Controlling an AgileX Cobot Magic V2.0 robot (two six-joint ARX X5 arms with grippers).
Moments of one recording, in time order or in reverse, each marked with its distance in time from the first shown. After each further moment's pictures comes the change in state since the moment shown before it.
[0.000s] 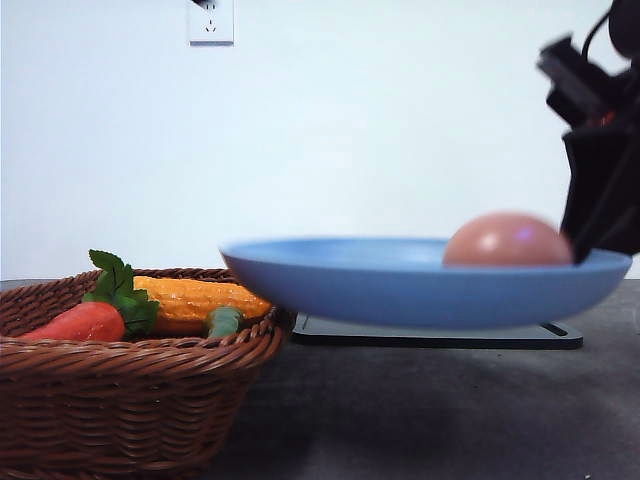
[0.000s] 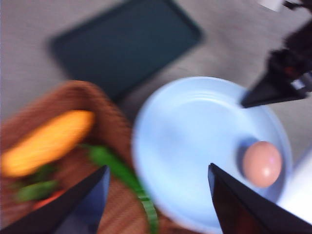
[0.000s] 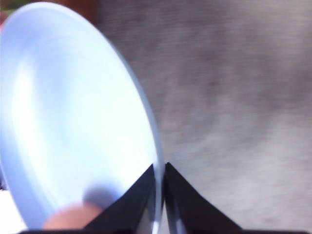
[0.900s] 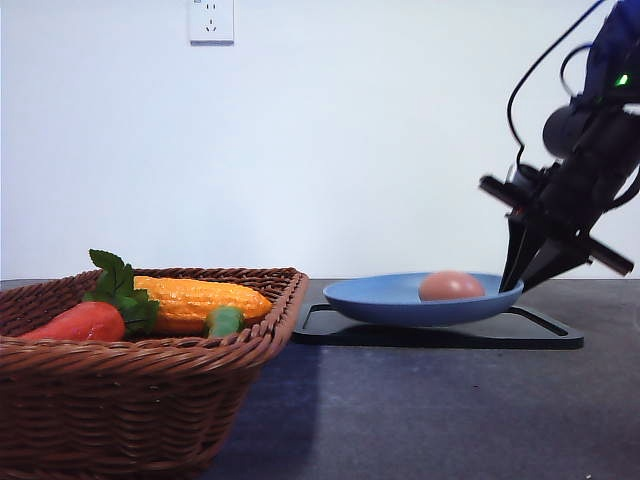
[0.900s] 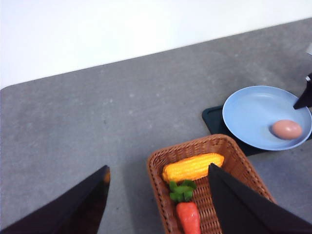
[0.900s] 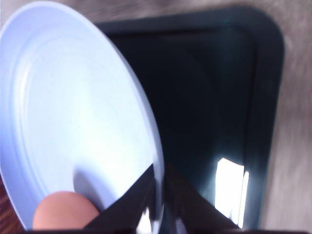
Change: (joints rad) left_arx 0.037 -0.386 0.003 -0.138 -0.387 -0.018; right_arx -0.192 0.767 0.746 -0.035 0.060 -0.091
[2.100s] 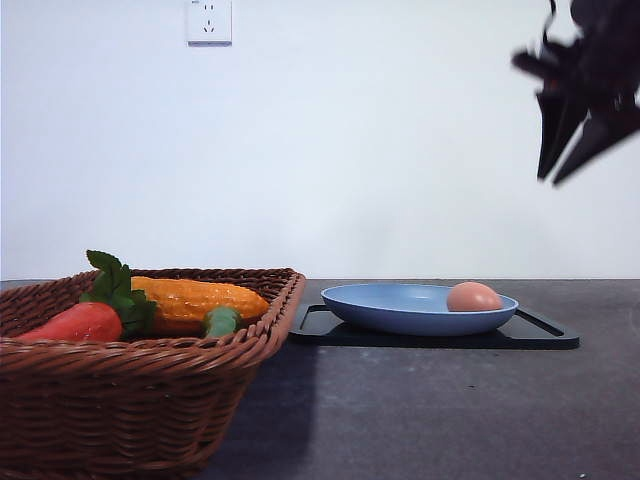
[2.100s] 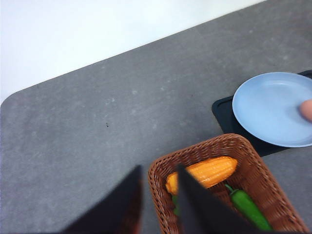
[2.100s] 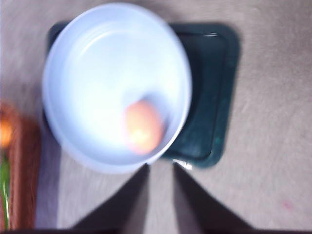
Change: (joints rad) left_arx 0.028 0.257 0.000 0.143 -0.051 0.075; right_arx 0.038 -0.347 0.076 -0.322 0.172 -0.143
